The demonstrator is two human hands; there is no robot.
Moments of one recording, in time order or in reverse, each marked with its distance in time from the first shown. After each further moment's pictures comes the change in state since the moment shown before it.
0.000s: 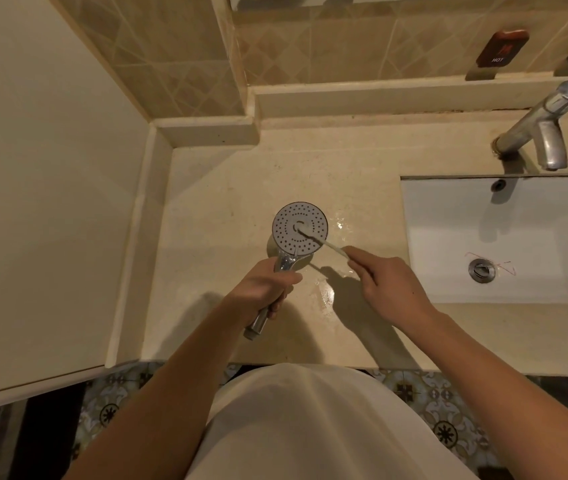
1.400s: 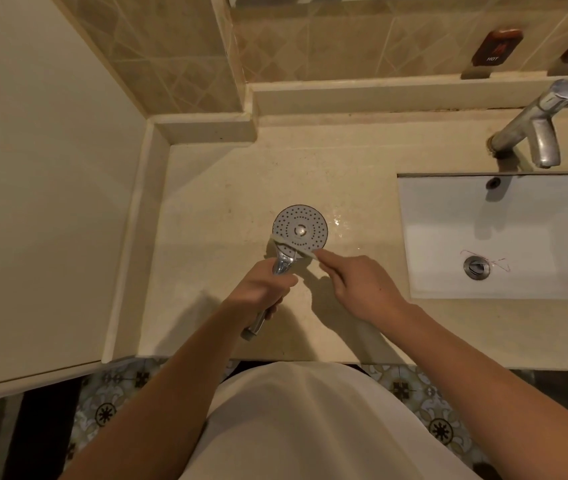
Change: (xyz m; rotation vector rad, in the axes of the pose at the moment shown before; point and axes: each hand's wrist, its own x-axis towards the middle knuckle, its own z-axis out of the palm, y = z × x) left_hand -0.003 -0.008 0.008 0.125 0.081 0.009; right_hand 0.005 -0.020 0.023 -0.134 -0.122 -0.103
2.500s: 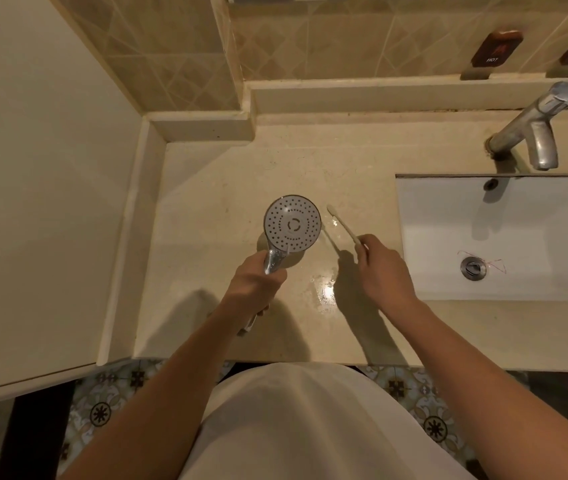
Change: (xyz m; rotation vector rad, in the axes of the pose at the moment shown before) left_hand 0.014 -0.011 -0.006 0.045 0.167 0.048; right_hand 0.011 0.031 -0.004 0.051 0.145 0.426
